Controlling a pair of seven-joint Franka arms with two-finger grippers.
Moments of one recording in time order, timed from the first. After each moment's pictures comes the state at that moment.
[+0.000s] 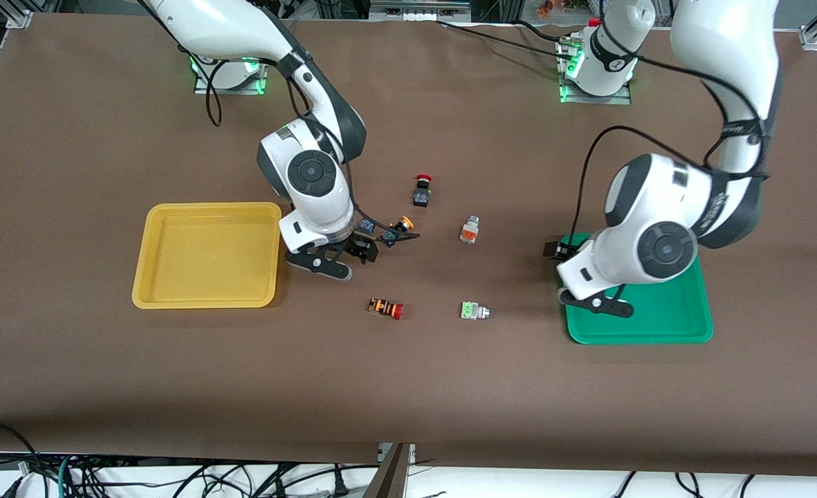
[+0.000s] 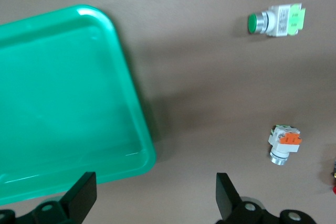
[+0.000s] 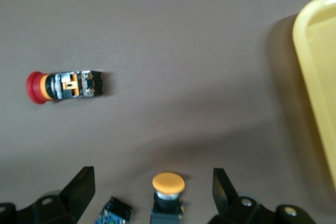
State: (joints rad) left arm -0.21 0.59 -0.11 -1.44 0.00 1.74 -0.08; right arm 0.57 0.60 0.03 -1.63 -0.08 2.30 0.98
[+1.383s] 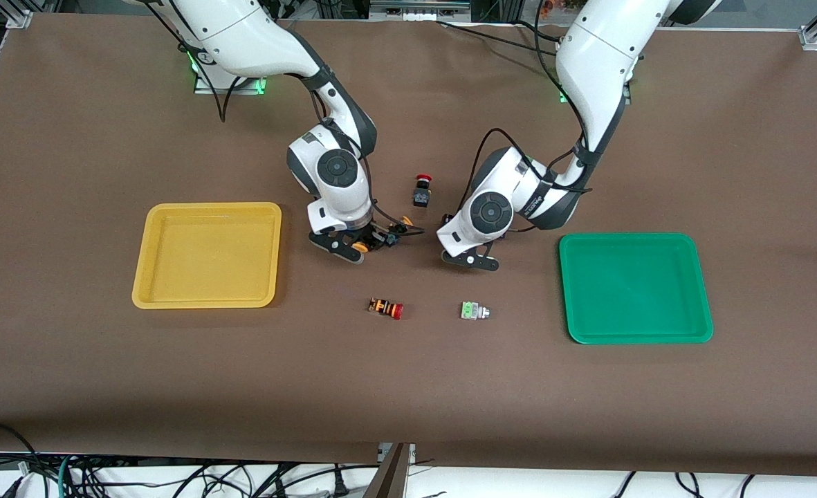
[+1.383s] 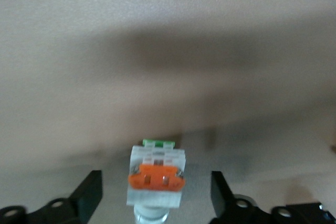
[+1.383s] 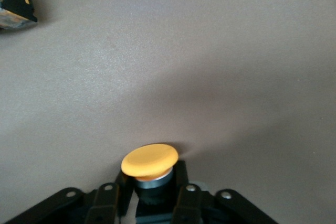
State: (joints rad) left arm -0.47 0.71 -0.16 -1.70 -0.08 2.17 -0.37; right arm 0.65 0.67 0.03 -1.79 -0.08 2.52 1.19
